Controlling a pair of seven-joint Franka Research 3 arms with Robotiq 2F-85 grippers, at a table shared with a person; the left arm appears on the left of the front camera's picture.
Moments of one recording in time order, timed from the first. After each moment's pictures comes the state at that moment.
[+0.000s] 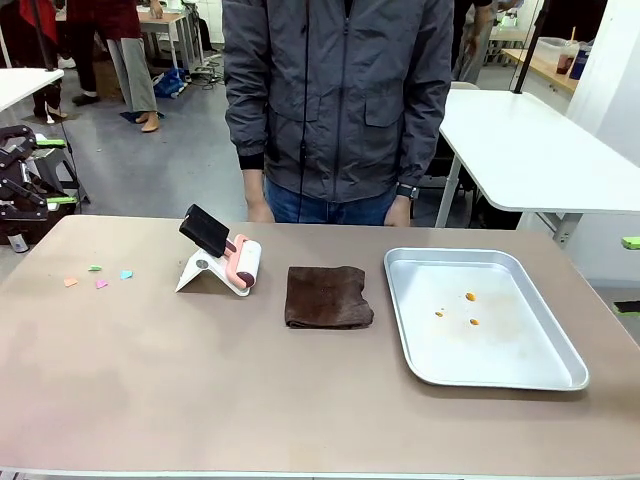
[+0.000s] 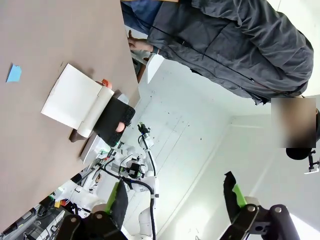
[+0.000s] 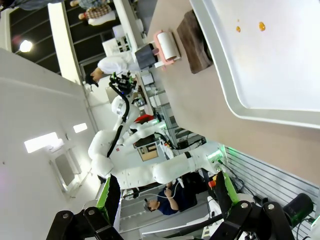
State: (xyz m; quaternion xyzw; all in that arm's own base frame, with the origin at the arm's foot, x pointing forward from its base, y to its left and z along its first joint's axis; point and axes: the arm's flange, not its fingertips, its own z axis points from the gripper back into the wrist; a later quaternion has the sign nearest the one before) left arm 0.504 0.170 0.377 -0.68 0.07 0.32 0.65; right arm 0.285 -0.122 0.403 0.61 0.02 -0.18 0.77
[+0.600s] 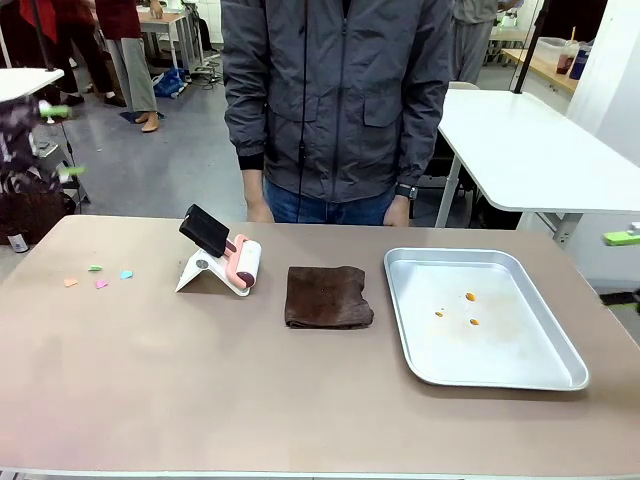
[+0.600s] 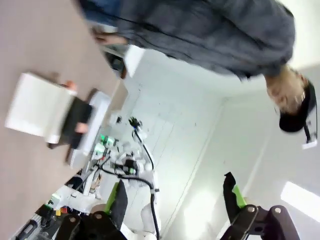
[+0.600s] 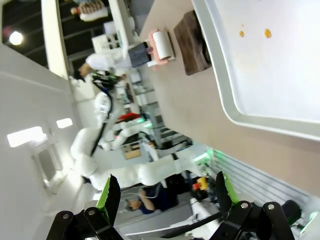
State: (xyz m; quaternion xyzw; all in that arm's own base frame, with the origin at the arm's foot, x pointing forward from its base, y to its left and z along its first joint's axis) left arm 0.525 0.141 0.424 -0.72 0.02 0.24 0.65; right arm 0.300 -0.092 0.420 0.58 0.00 -0.14 0.80
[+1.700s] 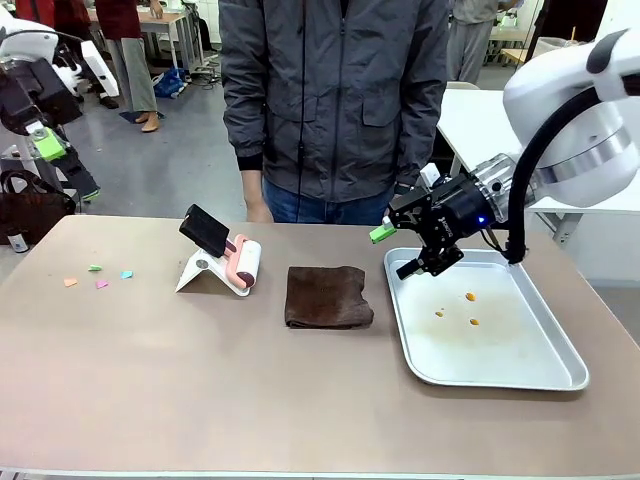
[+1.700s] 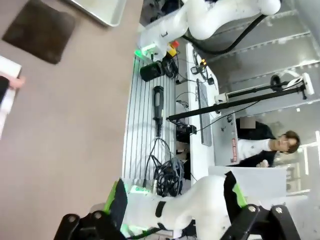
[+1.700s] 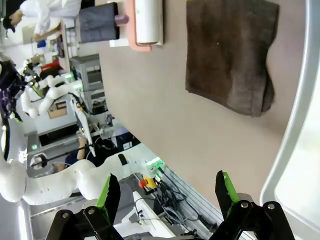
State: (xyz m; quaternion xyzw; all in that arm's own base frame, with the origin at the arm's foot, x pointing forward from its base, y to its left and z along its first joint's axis) left arm 0.490 0.003 0.515 -0.52 0.11 -0.48 0.71; right arm 0.440 0.178 0.398 0.45 0.06 0.03 0.89
